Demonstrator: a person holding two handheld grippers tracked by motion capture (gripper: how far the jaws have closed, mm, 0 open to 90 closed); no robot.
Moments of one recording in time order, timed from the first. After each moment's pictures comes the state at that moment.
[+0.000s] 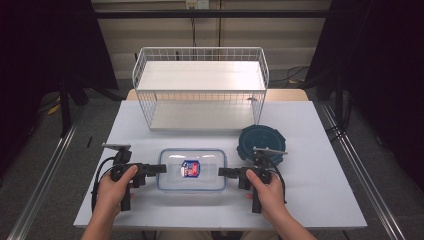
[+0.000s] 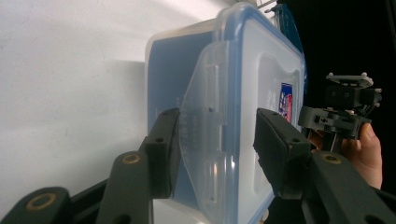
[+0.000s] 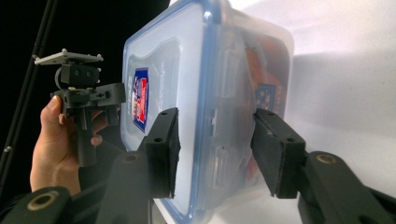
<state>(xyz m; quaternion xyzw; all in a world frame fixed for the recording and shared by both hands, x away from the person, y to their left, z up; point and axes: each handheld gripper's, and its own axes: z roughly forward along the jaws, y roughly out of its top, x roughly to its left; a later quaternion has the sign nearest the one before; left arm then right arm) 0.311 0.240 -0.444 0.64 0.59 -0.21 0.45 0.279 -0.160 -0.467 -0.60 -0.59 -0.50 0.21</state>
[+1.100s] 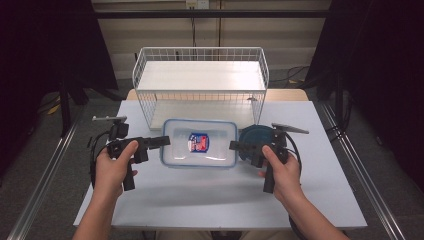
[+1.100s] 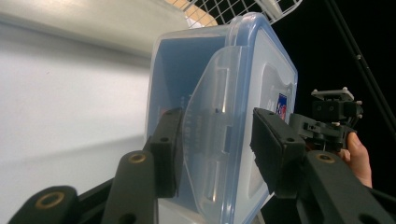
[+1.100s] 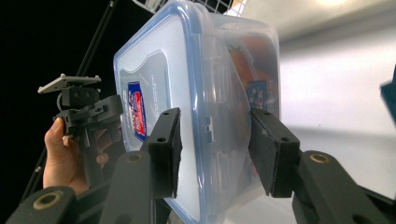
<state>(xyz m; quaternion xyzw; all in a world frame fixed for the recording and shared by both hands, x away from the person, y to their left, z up) 0.323 0.212 -0.347 0.64 0.55 -0.14 0.52 0.296 -0.189 -0.390 -0.58 -0.56 -0.56 0.17</state>
